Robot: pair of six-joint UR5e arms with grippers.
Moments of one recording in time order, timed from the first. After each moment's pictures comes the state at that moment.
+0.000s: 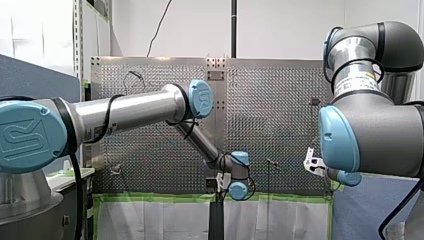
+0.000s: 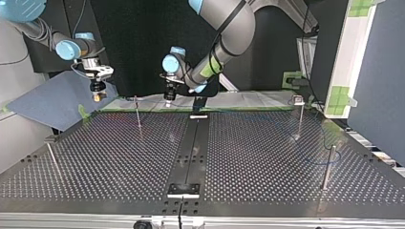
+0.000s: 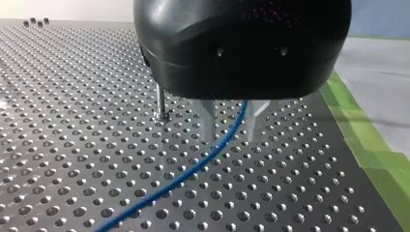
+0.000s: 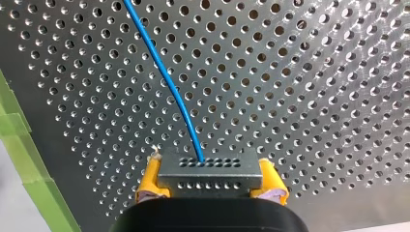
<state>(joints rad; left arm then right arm) -0.74 -2.92 -0.94 -2.43 -2.03 -1.58 1.50 -0.65 1.71 -1.00 1.07 1.81</state>
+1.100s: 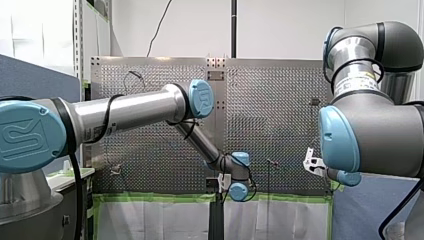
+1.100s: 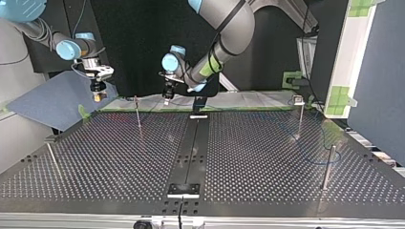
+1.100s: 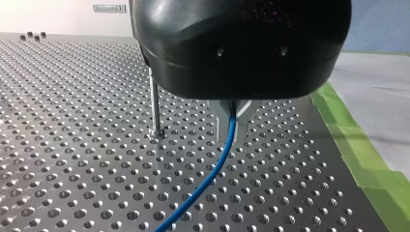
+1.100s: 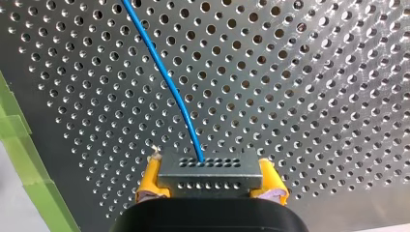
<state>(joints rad) -0.75 -2.92 -0.95 -2.43 -2.01 -1.58 1.50 -0.65 1.71 -1.00 1.07 1.81</state>
